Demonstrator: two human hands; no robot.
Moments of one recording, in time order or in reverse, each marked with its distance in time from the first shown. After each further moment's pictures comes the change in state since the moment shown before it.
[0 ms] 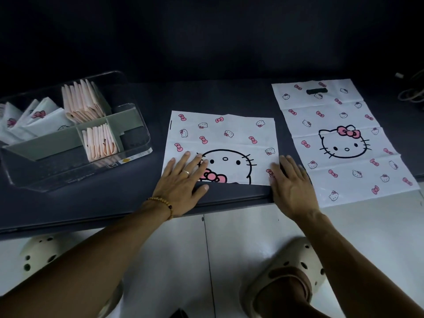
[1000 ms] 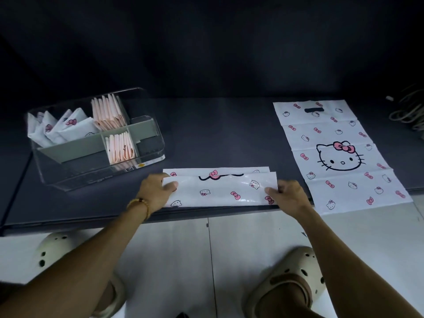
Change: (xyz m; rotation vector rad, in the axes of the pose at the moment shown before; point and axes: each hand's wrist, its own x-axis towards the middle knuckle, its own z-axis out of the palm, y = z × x) left_hand -0.043 -0.044 -0.035 -0.772 0.079 -0.586; right_hand 0.008 -0.014 -0.016 0.505 -0.190 0.396
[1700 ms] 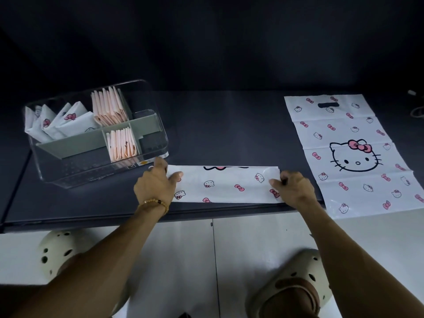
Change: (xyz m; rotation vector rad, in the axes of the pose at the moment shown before) left_hand 0.006 0.015 0.013 0.342 0.396 -0.077; right_hand 0.032 -0.008 0.009 -0.192 0.064 0.071
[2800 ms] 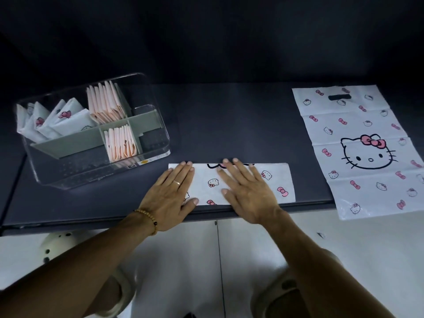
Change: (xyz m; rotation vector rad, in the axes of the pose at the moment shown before) left_hand -0.007 -0.032 0.023 0.438 -0.269 0.789; right_hand -0.029 -0.059 0.065 -0.426 0.031 -0.871
